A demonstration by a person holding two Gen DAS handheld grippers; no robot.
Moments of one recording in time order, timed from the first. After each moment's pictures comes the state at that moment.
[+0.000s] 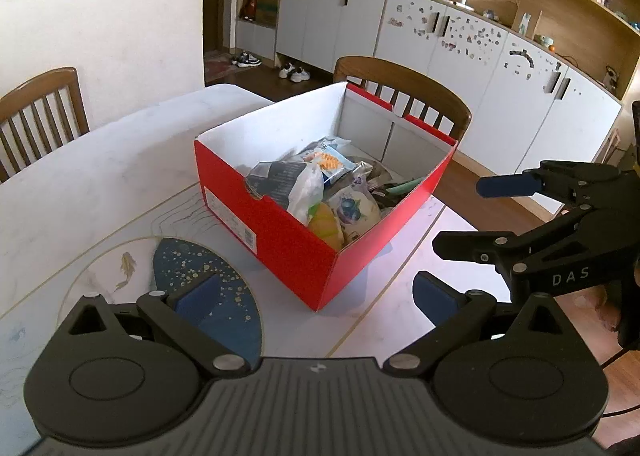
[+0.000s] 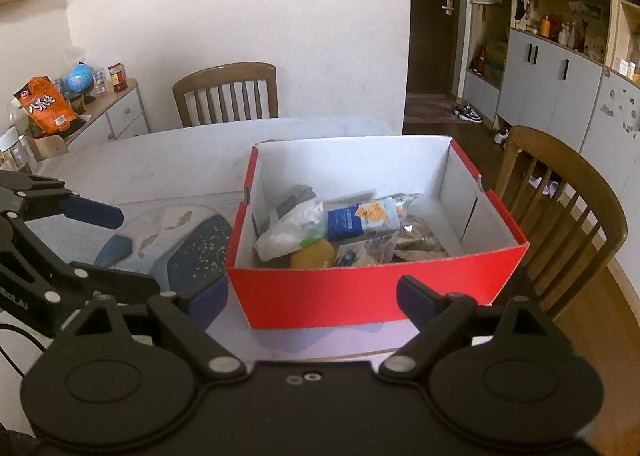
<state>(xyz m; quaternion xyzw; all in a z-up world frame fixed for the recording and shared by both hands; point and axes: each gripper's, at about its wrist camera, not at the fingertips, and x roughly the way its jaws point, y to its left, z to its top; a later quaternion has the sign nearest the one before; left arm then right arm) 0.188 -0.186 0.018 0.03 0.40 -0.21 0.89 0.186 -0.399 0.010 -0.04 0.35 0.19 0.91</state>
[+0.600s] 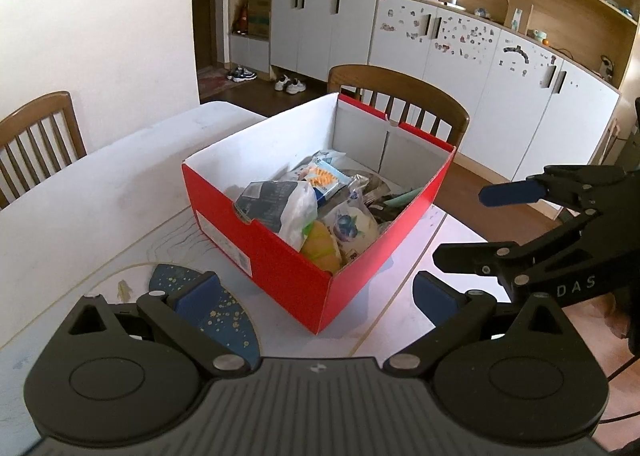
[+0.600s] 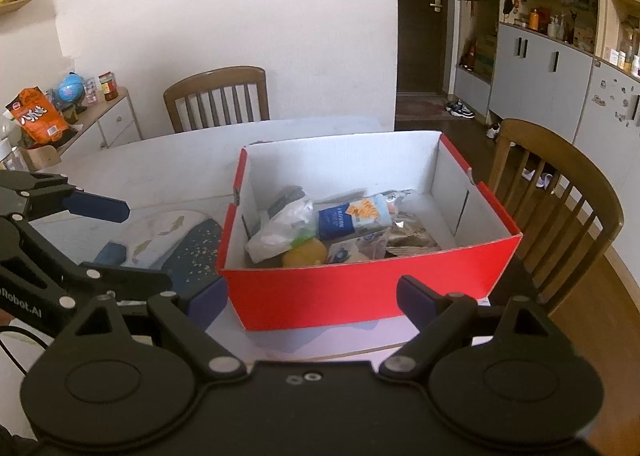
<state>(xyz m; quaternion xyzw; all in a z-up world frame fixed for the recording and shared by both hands) 0.199 -0.204 0.016 0.05 0.38 -0.22 0.90 0.186 -0.406 0.008 -0.02 0.36 0.18 0.92</state>
